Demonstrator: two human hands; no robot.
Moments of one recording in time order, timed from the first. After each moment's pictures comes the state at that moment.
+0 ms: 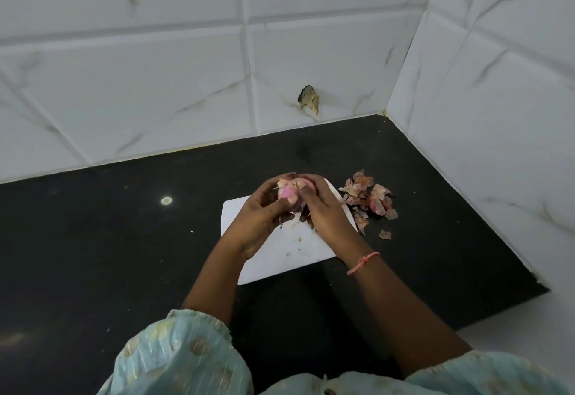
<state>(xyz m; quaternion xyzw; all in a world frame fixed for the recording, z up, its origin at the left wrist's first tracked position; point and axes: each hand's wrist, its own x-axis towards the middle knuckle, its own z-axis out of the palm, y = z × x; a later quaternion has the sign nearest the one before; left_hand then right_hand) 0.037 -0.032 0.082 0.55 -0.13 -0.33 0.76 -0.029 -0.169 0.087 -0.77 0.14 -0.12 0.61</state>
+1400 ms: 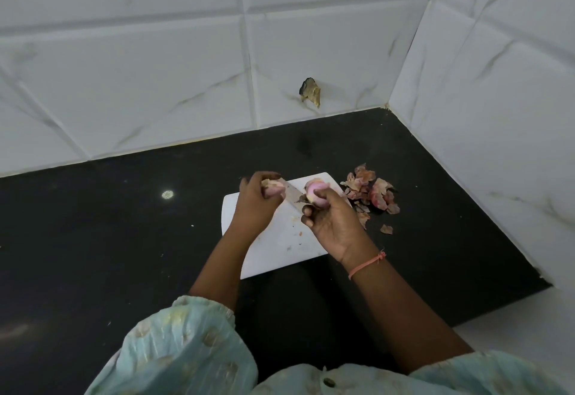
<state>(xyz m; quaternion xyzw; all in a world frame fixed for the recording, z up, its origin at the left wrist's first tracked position) 0.053 -0.039 0.070 0.83 -0.13 -0.14 0.52 -0.033 -0.169 0.076 -0.34 0.26 -0.07 0.90</state>
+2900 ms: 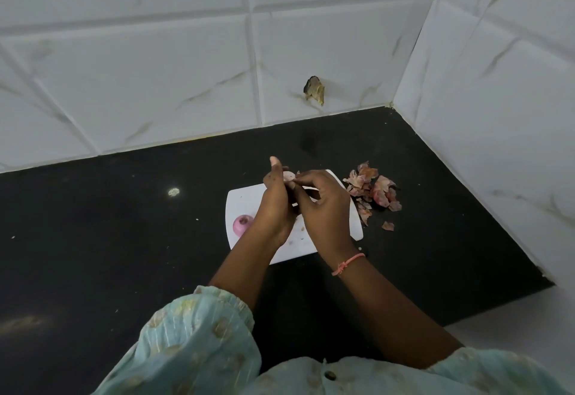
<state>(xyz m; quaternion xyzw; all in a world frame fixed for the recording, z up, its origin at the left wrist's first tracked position) 0.023 -0.071 0.088 0.51 0.06 -0.32 0.79 -0.040 -0.142 0.090 -0.81 0.11 -0.35 0.45</state>
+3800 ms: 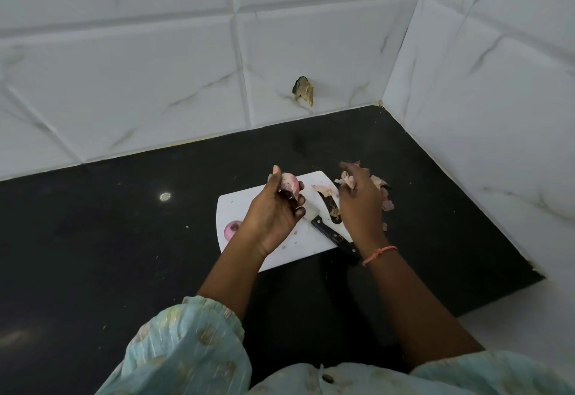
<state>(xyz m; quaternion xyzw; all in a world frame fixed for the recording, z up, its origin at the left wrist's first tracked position) 0.022 -0.067 0.089 0.43 0.03 -0.39 0.81 -0.050 -0.208 0.087 -0.80 0.29 -0.26 0.45</state>
